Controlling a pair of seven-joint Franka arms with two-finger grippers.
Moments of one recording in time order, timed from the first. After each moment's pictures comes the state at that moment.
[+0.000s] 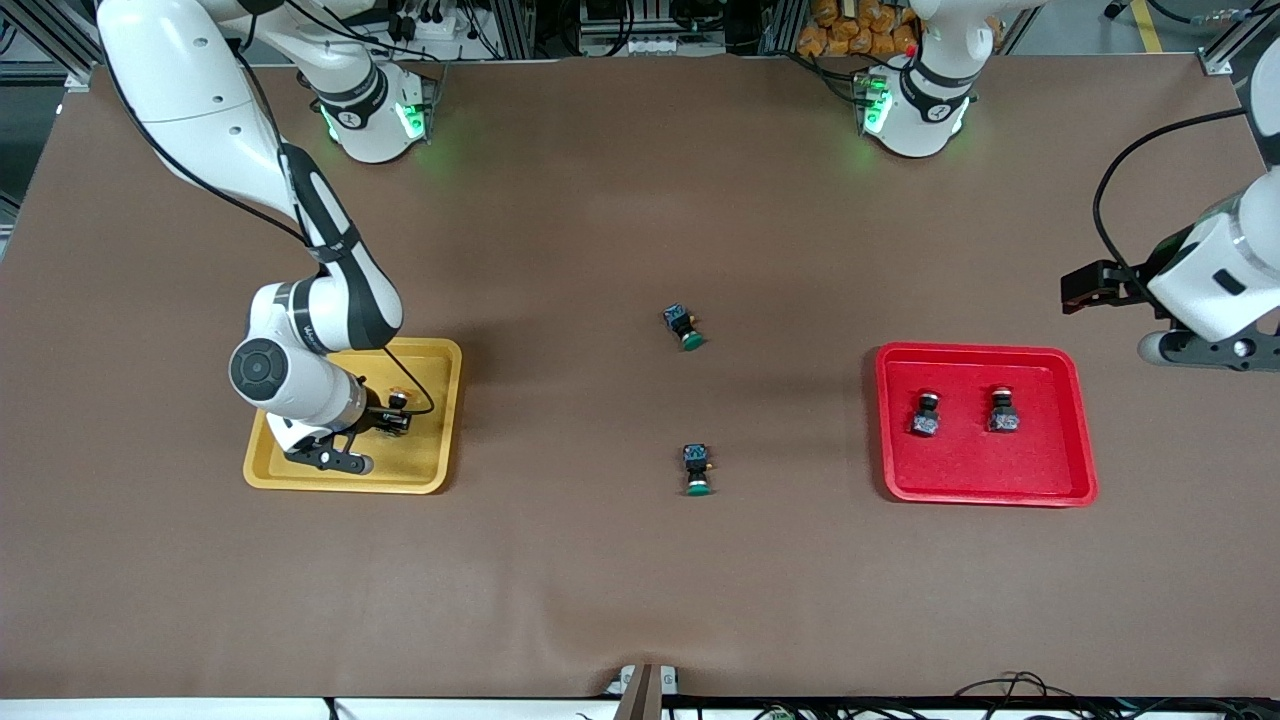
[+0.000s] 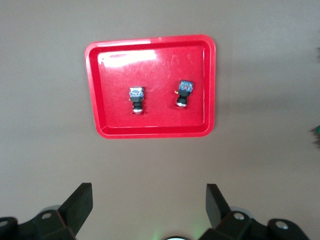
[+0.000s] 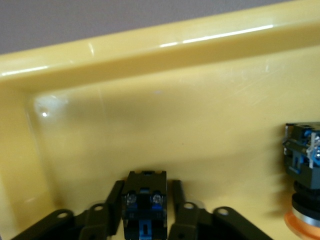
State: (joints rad) left arm 0.19 0.21 -0.33 -1.38 0.13 1.45 -0.02; right arm 0.18 0.58 -0.02 -1.93 0.09 2.44 0.28
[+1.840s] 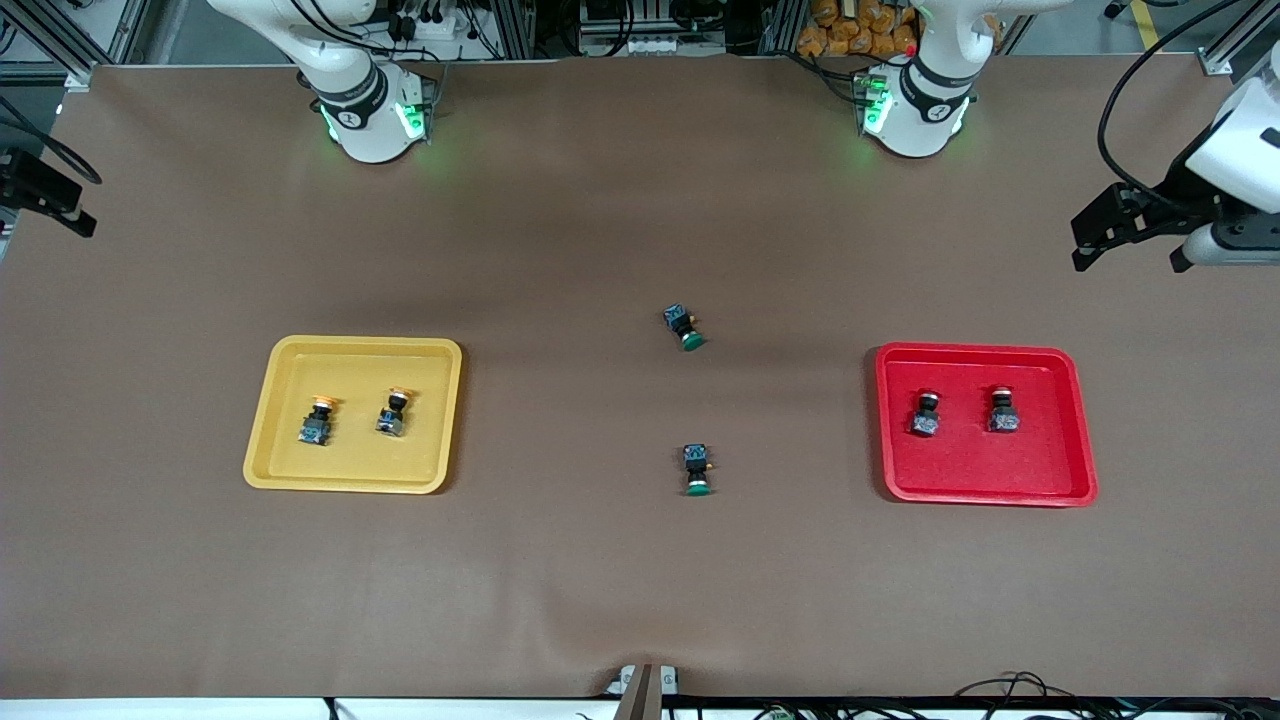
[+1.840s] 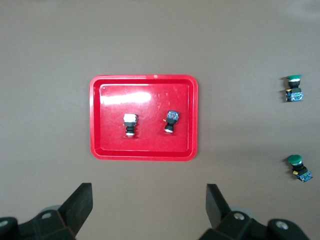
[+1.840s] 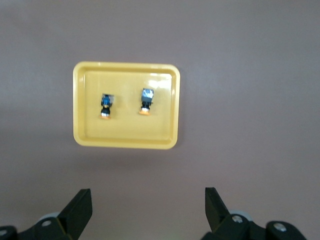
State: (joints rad) left arm -0.02 -0.06 -0.08 -1.60 0.03 1.66 -0.07; right arm -0.09 -0.11 -0.03 -1.61 0.01 1.51 -0.14
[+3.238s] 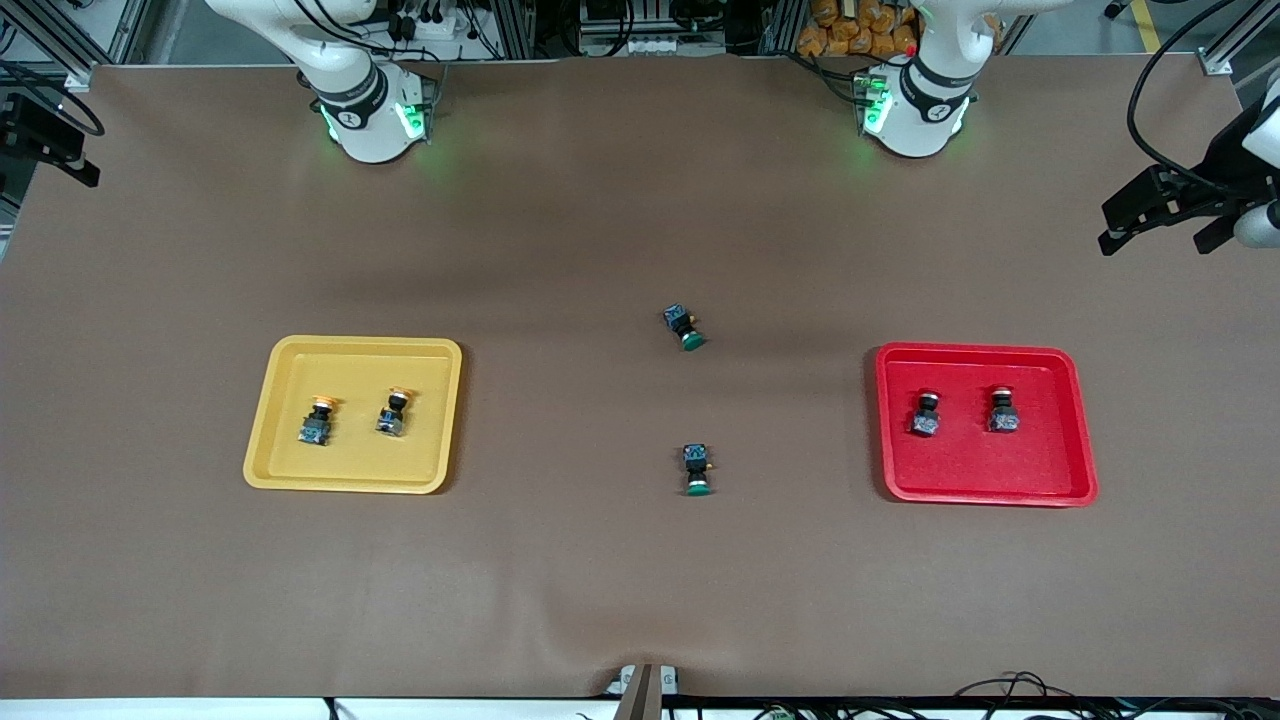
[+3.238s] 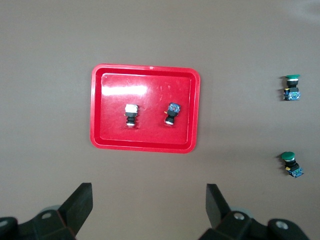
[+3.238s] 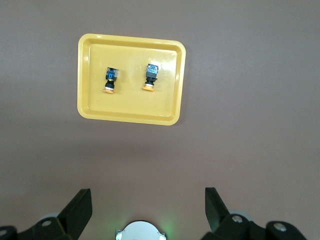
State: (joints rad) left arm -0.02 -0.08 -0.04 -1.60 0.00 1.61 -0.06; right arm -0.04 -0.15 -0.07 -1.59 0.00 1.39 -0.17
